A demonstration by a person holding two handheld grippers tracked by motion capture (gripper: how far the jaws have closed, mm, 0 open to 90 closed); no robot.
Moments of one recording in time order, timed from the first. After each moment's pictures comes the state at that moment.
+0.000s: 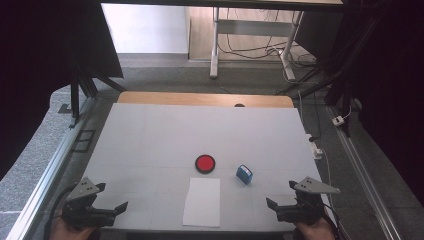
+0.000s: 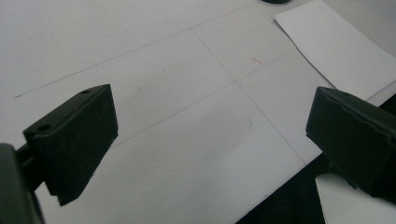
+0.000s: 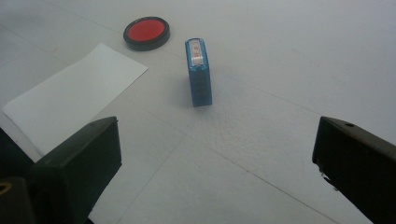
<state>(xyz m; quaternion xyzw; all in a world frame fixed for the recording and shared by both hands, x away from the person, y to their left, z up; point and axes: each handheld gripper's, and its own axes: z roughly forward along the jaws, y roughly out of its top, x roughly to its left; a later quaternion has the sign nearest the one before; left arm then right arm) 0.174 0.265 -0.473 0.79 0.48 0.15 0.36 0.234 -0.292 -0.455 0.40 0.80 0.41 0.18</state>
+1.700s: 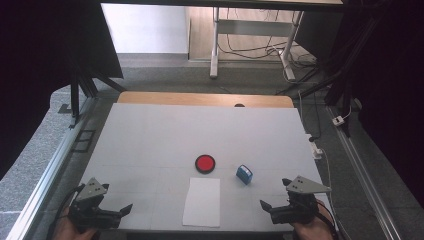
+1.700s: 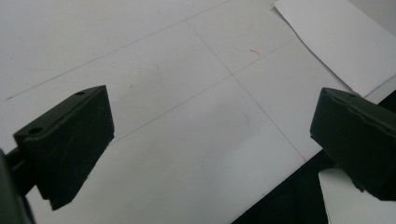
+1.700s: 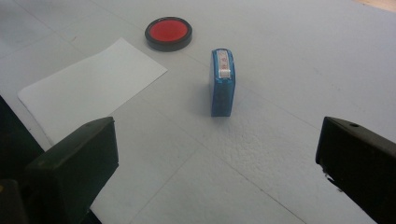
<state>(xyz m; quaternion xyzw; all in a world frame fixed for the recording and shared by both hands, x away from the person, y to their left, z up) 0.175 0.253 -0.474 0.80 0.47 0.15 0.35 0.234 -0.274 -0.448 0.35 0.83 0.40 0.18</state>
